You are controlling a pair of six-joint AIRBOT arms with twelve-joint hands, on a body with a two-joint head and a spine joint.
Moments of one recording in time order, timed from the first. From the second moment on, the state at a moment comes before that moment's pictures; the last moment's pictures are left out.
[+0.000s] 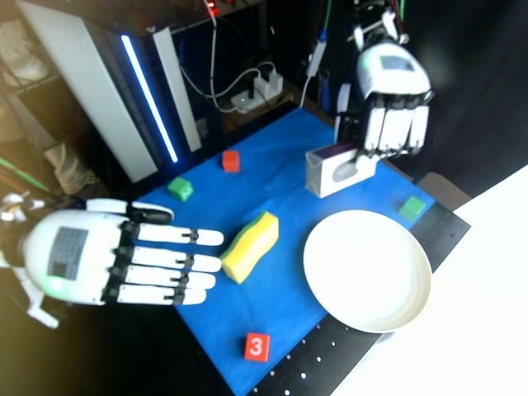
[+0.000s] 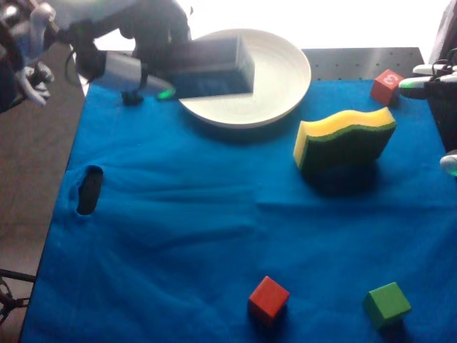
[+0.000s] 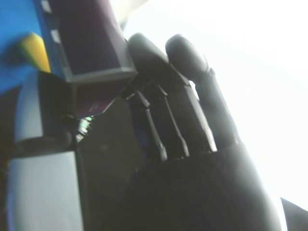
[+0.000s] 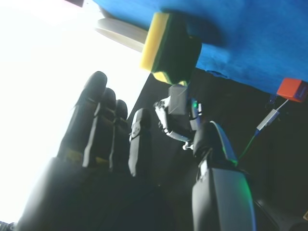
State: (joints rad) left arm 0.45 -1.08 1.31 0.13 -0.50 1.03; right arm -1.14 -0.89 1.27 -0.08 1.12 -0.30
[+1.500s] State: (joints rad) left arm 0.38 -1.41 1.70 -0.07 -0.32 1.07; right arm -1.09 -0.96 1.33 -0.13 1.12 -0.25
